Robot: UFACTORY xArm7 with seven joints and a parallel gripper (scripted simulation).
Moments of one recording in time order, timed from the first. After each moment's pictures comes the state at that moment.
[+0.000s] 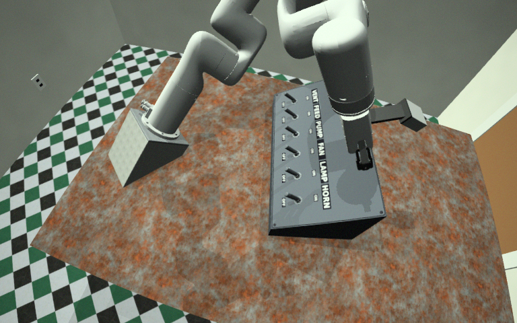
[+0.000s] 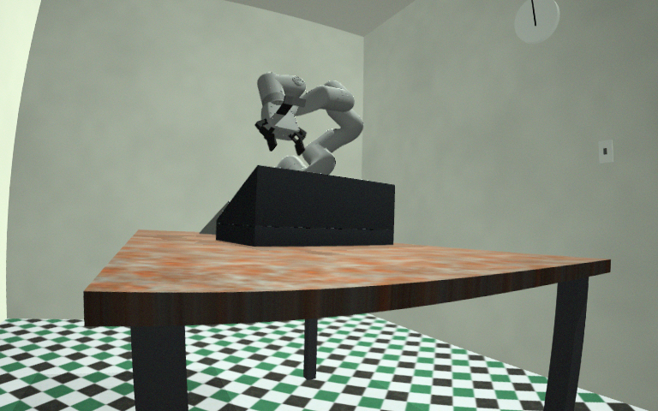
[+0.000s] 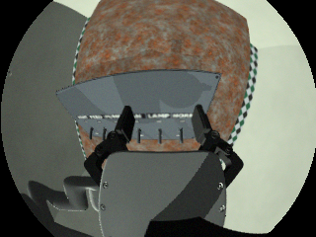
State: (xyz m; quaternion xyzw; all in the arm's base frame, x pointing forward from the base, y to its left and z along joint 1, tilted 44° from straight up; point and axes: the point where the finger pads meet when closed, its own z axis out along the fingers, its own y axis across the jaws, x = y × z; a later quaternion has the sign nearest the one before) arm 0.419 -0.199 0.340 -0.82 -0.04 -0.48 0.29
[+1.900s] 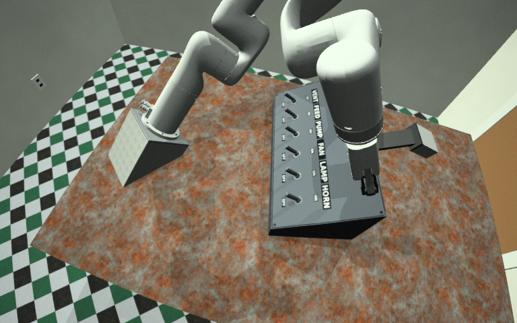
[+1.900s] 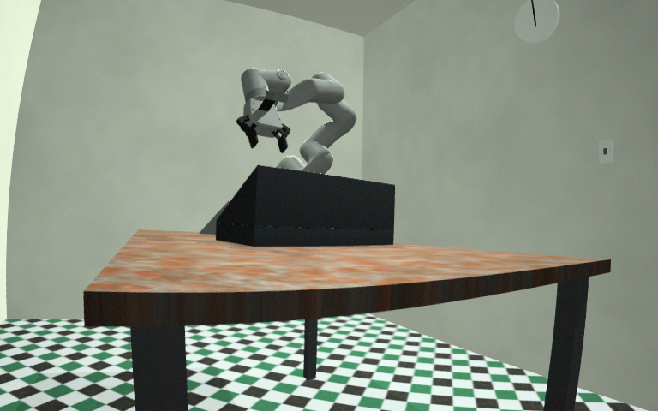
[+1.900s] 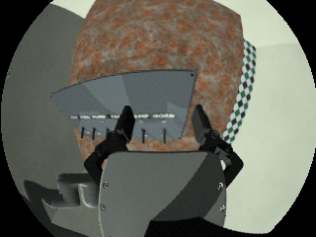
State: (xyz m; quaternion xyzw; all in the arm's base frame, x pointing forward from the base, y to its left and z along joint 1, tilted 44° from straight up) arm 0.439 -0.246 0.314 -0.82 -0.04 -0.48 0.30
